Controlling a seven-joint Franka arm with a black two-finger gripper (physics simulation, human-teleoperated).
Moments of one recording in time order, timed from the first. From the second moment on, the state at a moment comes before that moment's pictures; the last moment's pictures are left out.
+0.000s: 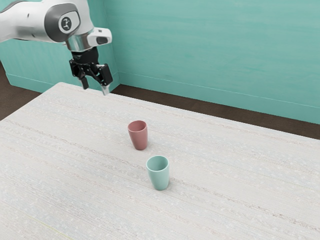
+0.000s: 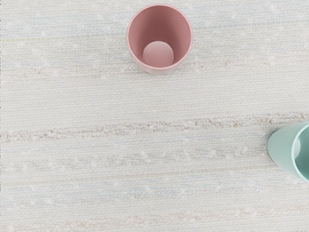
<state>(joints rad) -0.03 0.08 0.08 -1.61 -0.02 1.72 0.13</state>
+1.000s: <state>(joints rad) 0.03 0.33 0.09 -1.47 -0.01 1.76 0.15</state>
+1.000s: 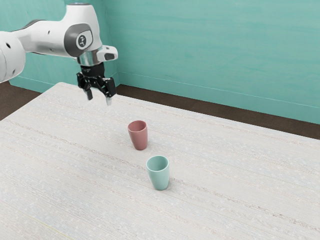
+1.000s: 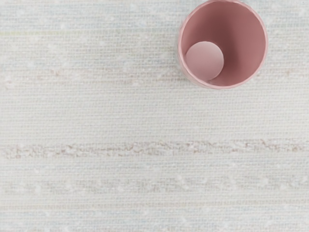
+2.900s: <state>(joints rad) 0.06 0.75 0.03 -1.02 -0.01 1.76 0.16</state>
